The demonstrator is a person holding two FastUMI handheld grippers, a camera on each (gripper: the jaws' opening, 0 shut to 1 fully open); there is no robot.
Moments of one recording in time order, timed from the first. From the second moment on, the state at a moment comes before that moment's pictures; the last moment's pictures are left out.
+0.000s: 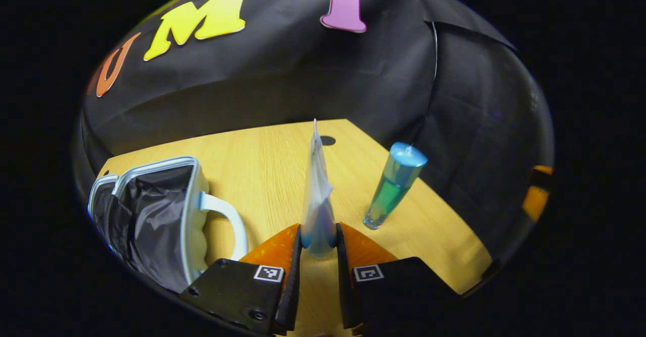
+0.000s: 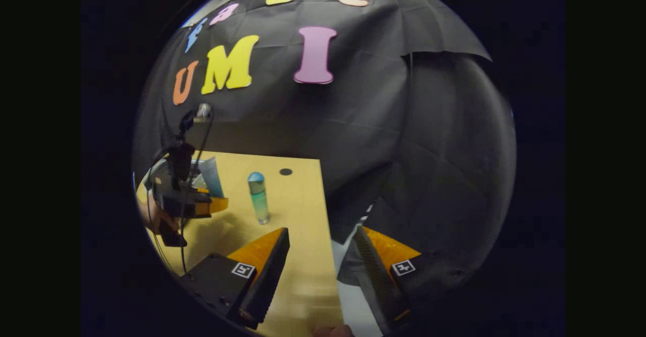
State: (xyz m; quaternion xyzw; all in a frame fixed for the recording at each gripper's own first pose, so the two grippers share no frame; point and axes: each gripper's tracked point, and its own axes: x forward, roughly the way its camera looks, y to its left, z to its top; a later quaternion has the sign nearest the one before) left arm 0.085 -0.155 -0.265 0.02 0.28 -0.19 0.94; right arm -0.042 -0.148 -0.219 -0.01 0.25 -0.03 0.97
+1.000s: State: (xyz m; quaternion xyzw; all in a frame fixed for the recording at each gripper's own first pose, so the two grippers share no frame) left arm -0.019 0.092 -0.185 -0.06 0.29 0.04 0.96; right arm 0.107 -0.041 -0.344 0.09 0.34 0.03 0.93
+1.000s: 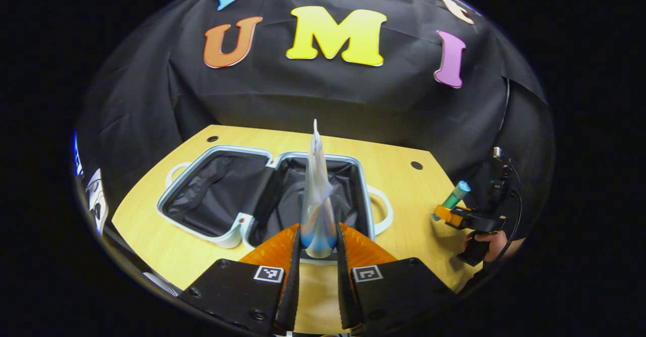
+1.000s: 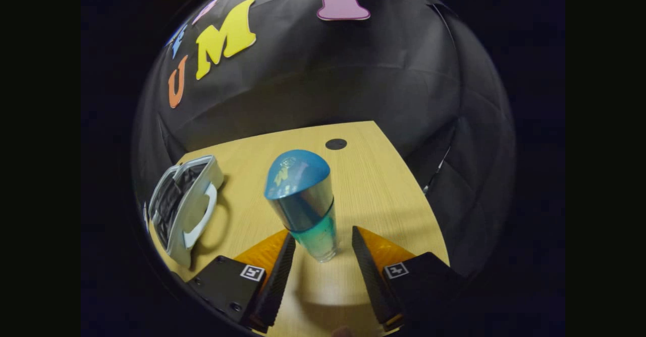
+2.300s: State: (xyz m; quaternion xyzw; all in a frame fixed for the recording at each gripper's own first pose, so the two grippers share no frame) left arm 0.053 0.099 -0.317 -0.12 0.65 -0.23 0.72; right arm -0.009 -0.030 -0.222 0.19 0.38 0.07 0.90
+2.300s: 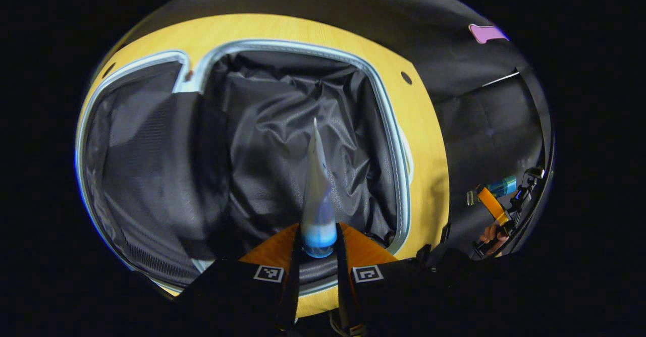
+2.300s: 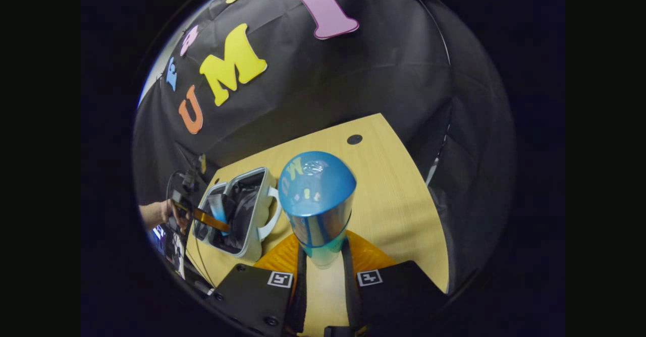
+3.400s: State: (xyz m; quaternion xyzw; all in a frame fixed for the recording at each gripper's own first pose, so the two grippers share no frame) left arm 0.056 0.101 -0.329 -0.15 0.72 -0.17 0.65; right arm -0.053 -0.007 -0.193 0.18 0.39 0.10 0.90
